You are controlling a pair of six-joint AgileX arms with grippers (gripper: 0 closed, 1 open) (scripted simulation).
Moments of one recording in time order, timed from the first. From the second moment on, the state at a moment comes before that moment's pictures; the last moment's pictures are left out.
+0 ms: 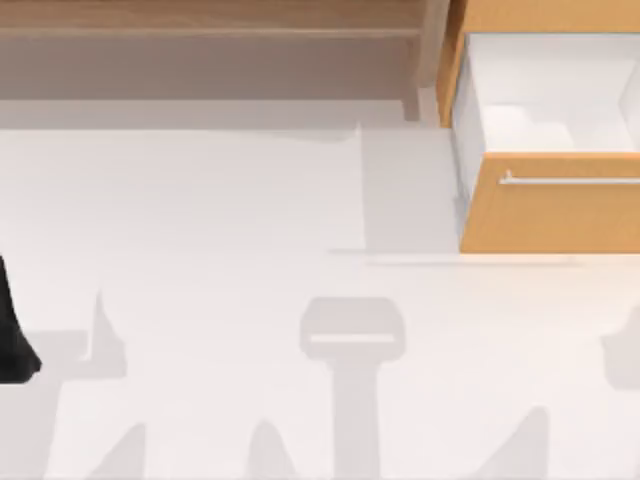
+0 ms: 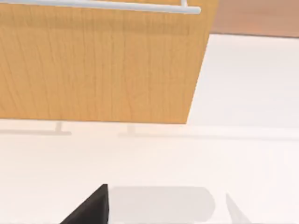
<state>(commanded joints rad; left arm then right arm) 0.00 0.00 0.00 0.00 0.00 0.00 -0.09 0.38 0.22 -0.28 0.00 -0.10</state>
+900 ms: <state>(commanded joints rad) 0.00 0.00 0.00 0.00 0.00 0.00 -0.28 1.33 0.69 -0.91 -0.01 -0.31</state>
